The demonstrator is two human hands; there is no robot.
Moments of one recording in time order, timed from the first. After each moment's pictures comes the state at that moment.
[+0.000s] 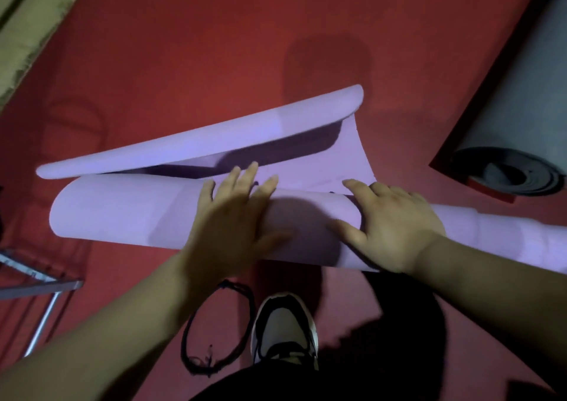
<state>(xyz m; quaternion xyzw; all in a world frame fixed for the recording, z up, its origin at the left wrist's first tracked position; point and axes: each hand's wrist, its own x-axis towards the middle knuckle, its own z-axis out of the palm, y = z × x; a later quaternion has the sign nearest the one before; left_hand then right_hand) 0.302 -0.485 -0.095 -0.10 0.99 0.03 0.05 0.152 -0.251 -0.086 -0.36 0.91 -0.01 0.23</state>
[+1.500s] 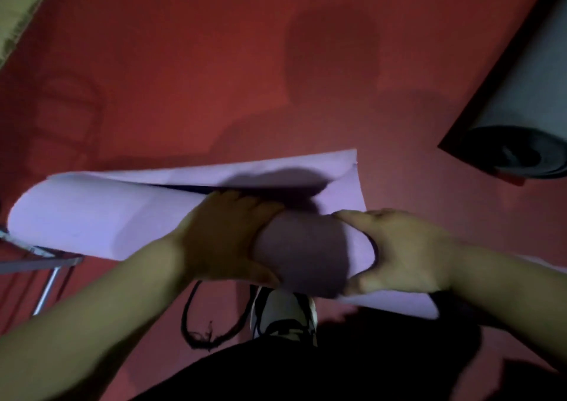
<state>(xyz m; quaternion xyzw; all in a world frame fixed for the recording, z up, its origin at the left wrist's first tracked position) 0.322 -0.491 -0.080 0.05 0.98 0.08 0.19 0.168 -0.222 -0.090 -0.47 0.77 -0.12 0.41</state>
